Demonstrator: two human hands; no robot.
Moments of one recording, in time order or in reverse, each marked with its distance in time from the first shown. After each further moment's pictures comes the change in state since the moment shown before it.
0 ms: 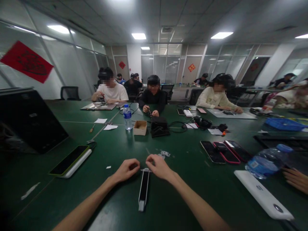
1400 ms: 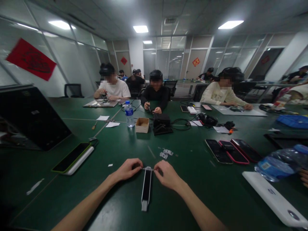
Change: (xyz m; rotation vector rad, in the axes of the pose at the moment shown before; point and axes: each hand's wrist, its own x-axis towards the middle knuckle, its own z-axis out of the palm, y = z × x) left_hand -0.001 -0.002 -0.004 0.030 -0.136 -0.002; right_hand -0.037 0.015 0.001 -0.134 -0.106 0.034
